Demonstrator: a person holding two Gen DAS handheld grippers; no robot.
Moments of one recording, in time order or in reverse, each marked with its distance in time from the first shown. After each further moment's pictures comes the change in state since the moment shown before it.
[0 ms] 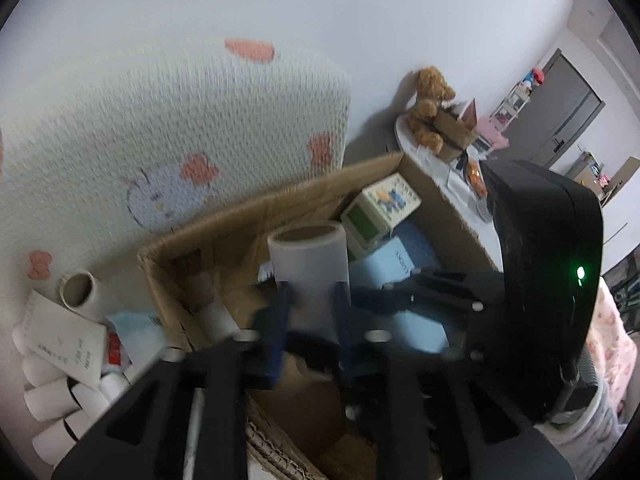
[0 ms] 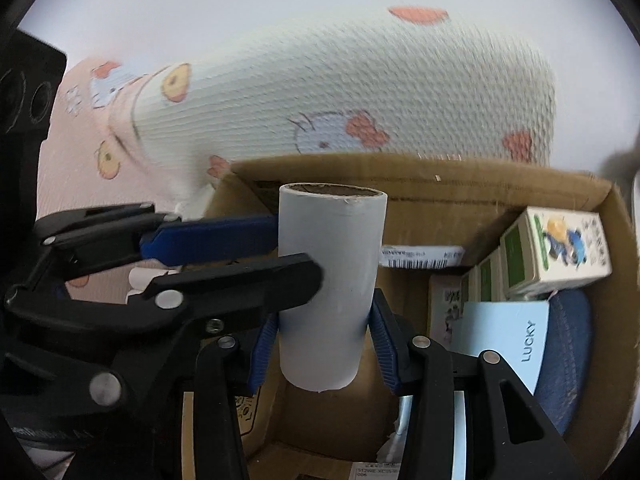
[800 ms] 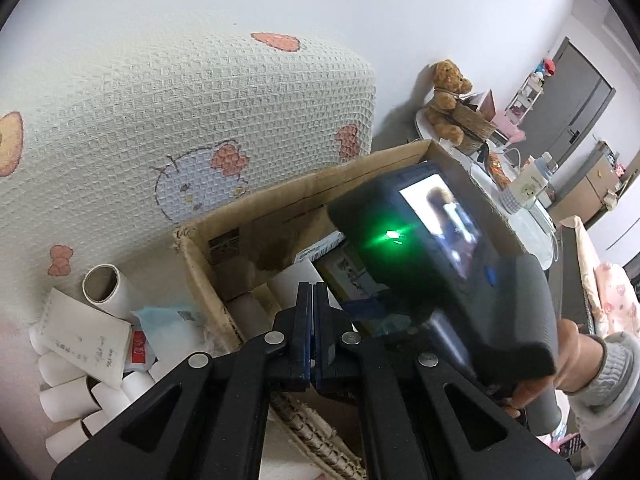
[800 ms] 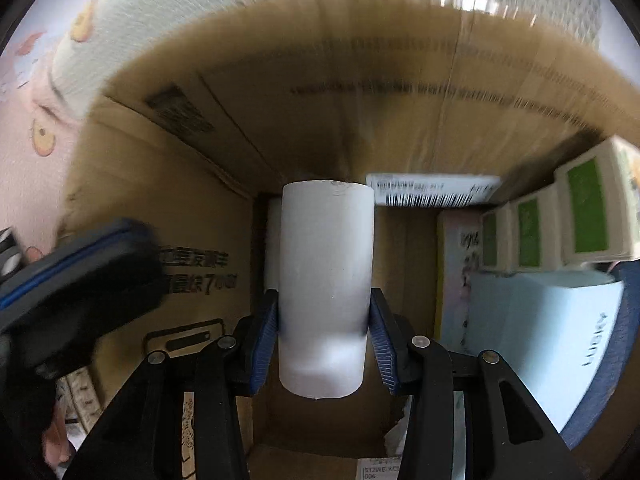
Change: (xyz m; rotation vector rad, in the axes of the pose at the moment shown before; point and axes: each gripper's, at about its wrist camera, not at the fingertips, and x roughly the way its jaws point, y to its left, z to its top) left arm -0.006 0.013 -0.022 0.038 -0.048 0.099; right arm 0.085 -0.007 0.004 0.087 0.341 -0.079
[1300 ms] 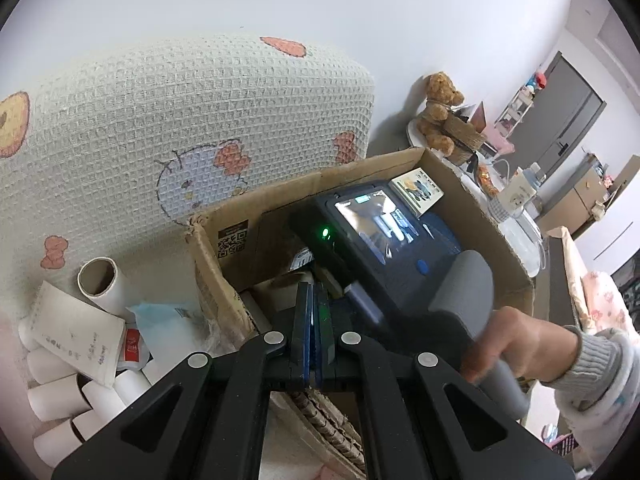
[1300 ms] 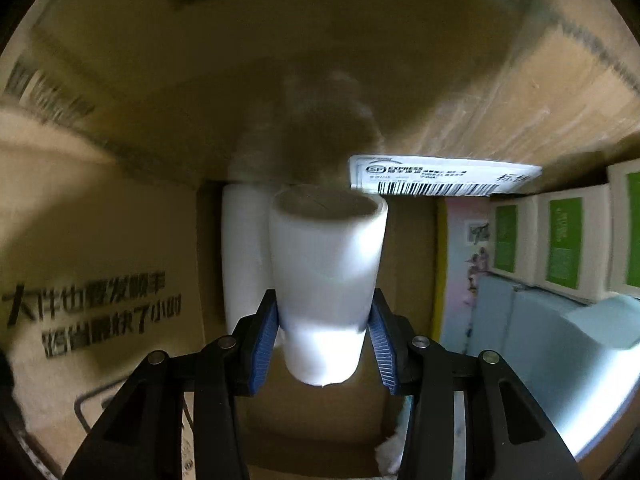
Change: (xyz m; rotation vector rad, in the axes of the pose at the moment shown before) left arm -0.009 0.015 -0.008 -0.030 -0.035 -0.054; right arm 0.043 -0.012 0.016 0.056 0.081 -0.037
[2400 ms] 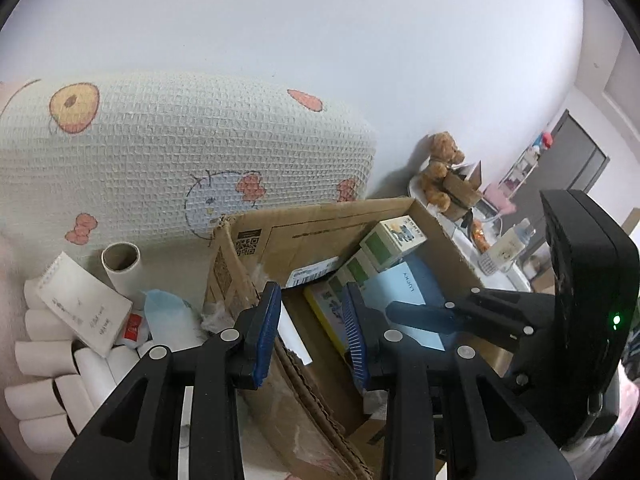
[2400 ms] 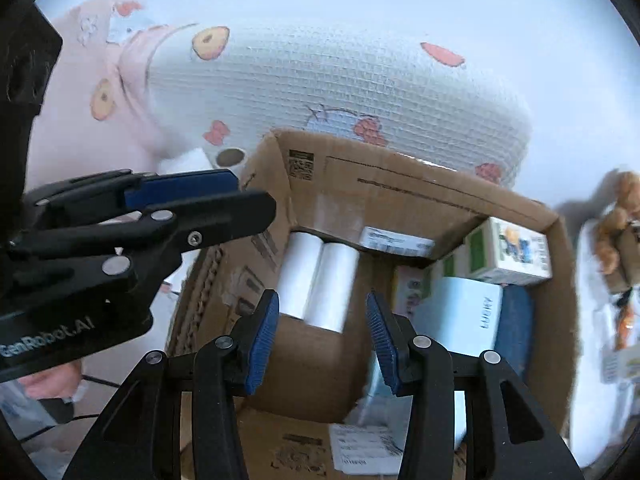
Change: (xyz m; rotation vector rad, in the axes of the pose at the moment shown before) left arm -0.046 -0.009 -0.023 -0.144 -0.203 0.005; right arm -0.121 0.063 -0.117 -0.282 -0.452 -0.178
